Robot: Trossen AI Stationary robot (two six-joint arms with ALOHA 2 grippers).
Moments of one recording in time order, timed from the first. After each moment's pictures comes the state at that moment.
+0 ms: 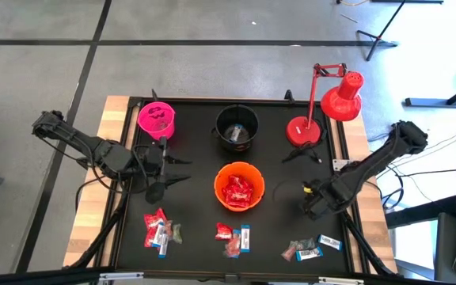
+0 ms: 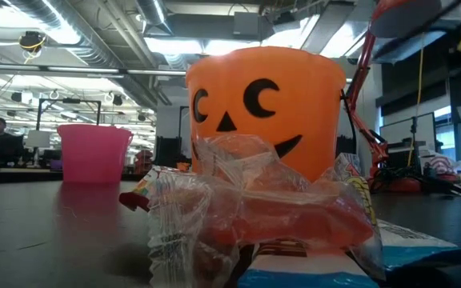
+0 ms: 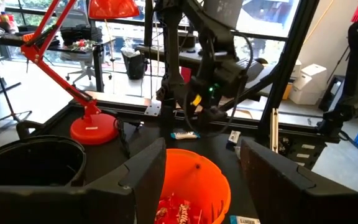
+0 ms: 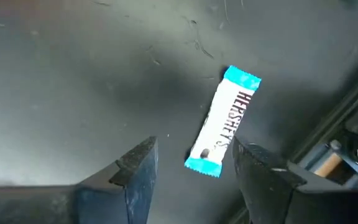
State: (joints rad) left arm -0.44 0.90 0.85 -0.10 -0.51 -0.21; right arm 0.66 1.28 0.83 -1.17 0.07 1.54
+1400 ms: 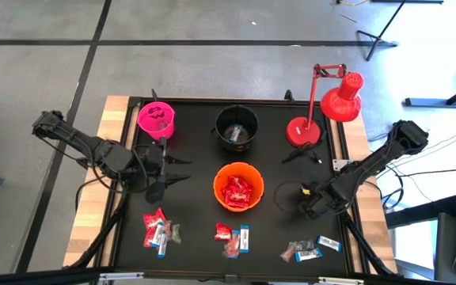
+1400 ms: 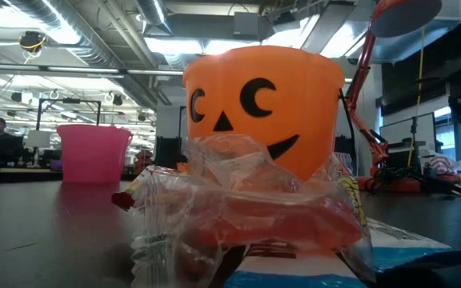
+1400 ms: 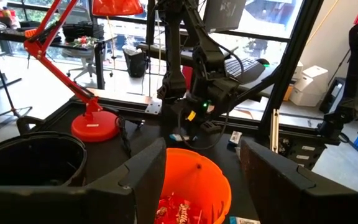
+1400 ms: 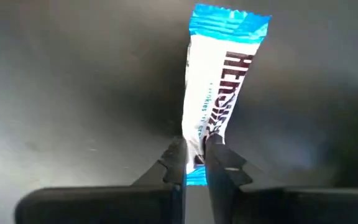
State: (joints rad) left arm -0.44 0.90 0.85 -0.10 -0.51 -0.23; right arm 0.66 1.27 0.59 -0.87 0.06 1.57
